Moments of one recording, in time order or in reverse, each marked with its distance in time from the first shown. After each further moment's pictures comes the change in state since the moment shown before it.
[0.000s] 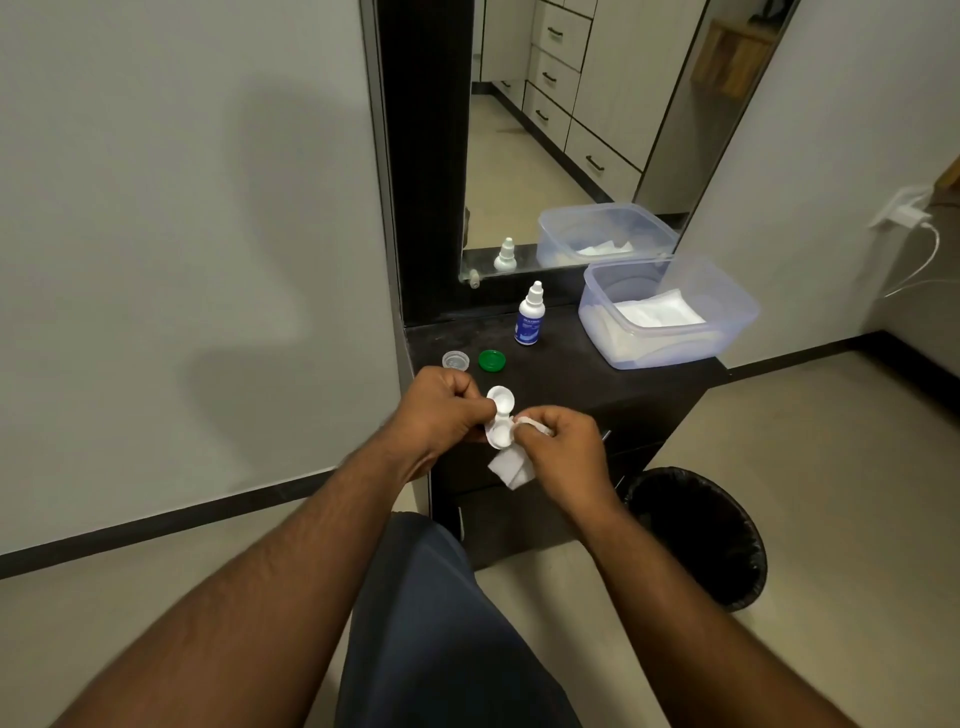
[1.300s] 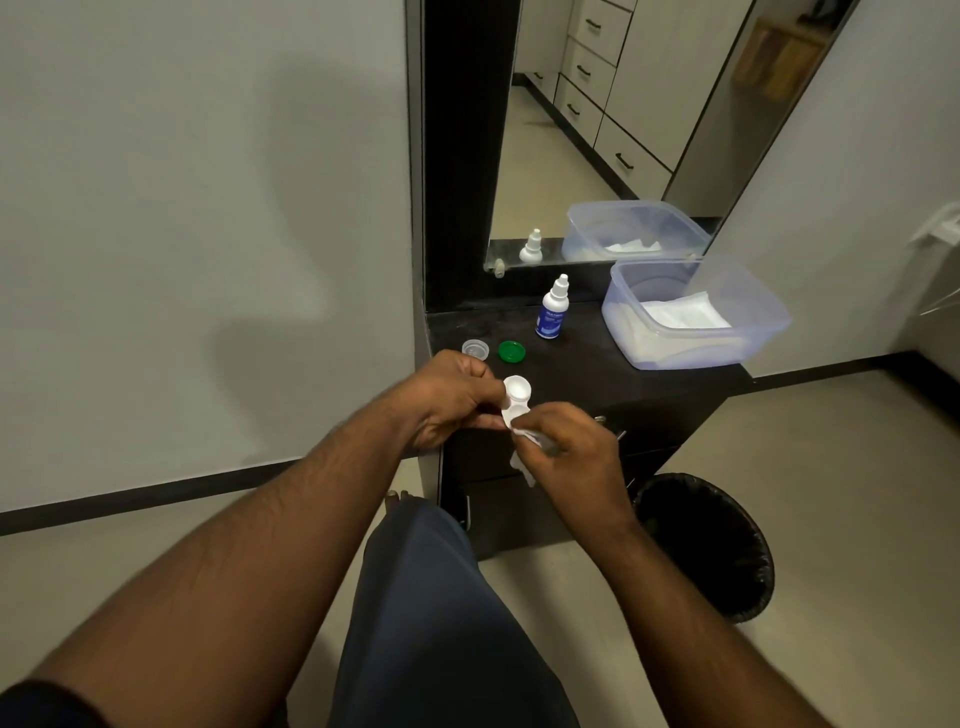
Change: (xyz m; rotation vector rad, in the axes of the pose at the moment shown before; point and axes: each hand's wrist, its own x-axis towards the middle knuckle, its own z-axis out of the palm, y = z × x) left_hand 0.005 0.012 -0.013 -0.160 -0.171 -0.236; right_hand -0.011 0.007 -0.004 -0.345 0.006 -0.687
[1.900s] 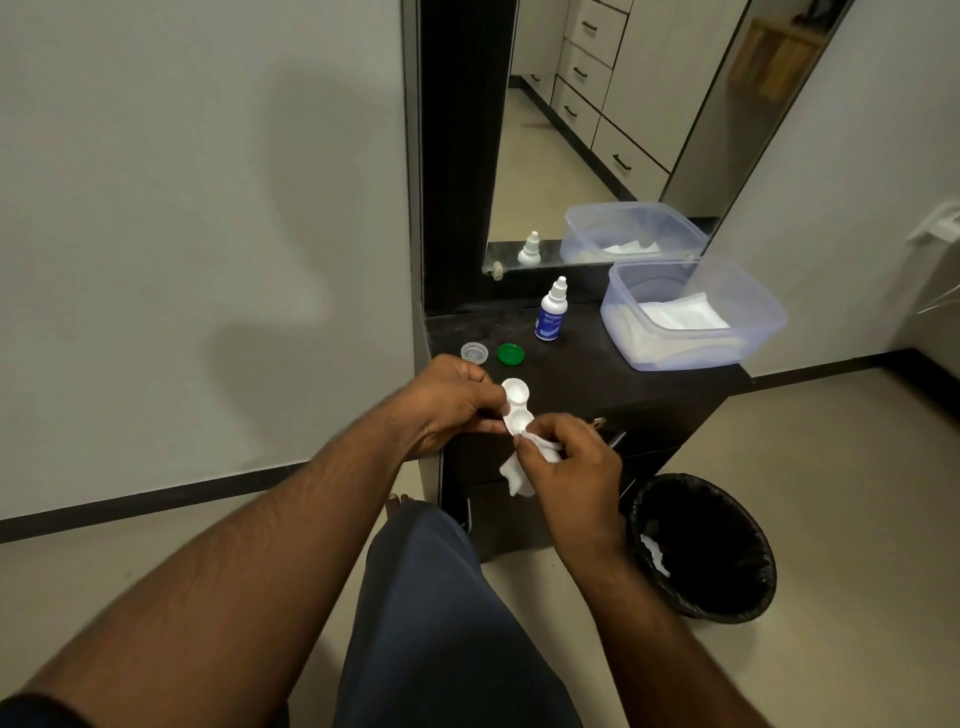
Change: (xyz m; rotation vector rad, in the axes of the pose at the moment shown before) left_hand 0.003 -0.004 0.001 0.008 0.024 0.005; right_hand -0.014 -0.012 0.012 0.109 0.152 0.390
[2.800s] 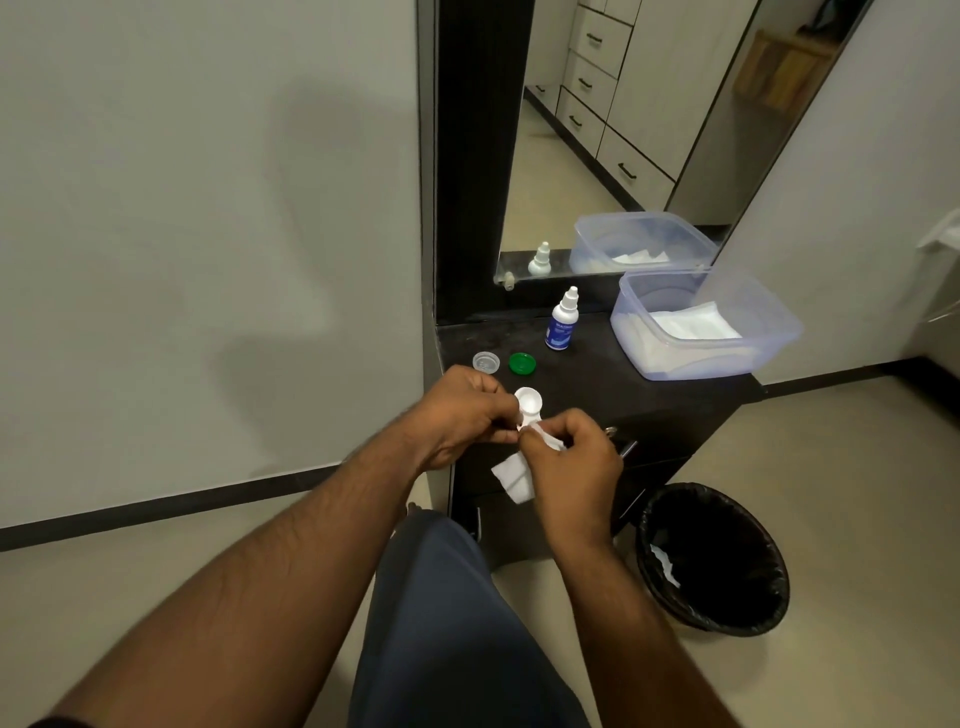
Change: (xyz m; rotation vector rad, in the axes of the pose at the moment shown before) left_hand -0.005 -0.003 0.000 -0.003 -0.004 0.057; right_hand 0.009 -0.020 0.018 0.091 0.119 0.254
